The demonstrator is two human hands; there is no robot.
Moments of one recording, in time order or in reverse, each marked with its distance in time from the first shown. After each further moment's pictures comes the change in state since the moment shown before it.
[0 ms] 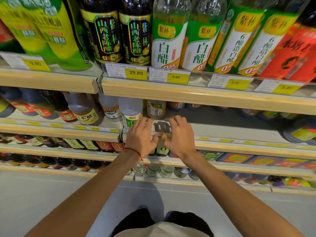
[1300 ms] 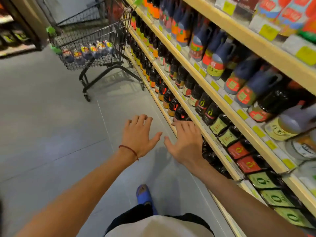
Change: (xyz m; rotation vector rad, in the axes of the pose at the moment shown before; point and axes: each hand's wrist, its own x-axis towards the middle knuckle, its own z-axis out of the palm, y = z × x) left_hand -0.426 -0.287 -0.181 0.403 0.111 -0.983; right_hand -0.142 -0.456 0.142 0.278 -0.181 -0.935
